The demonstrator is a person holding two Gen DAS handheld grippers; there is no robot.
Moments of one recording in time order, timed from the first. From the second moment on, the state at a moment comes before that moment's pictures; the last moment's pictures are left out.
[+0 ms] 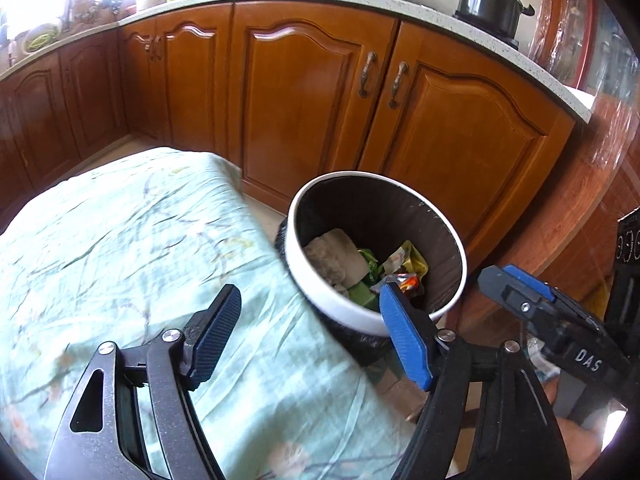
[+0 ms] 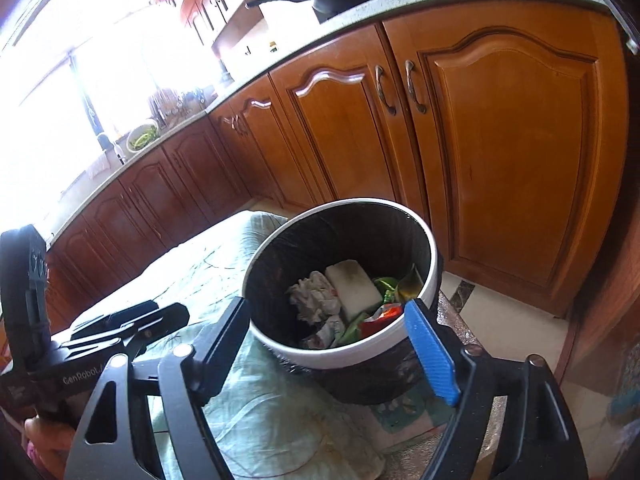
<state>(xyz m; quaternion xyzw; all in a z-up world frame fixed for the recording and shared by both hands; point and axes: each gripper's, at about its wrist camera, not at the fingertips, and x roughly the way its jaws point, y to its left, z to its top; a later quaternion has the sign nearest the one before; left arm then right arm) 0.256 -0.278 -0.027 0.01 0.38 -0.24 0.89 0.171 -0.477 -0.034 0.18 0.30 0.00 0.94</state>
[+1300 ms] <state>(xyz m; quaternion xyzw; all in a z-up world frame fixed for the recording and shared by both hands) 0.098 -0.136 -0.031 0.01 0.20 -0.10 0.98 0.045 -0.341 -0.026 0.08 0.15 -0.02 0.99</state>
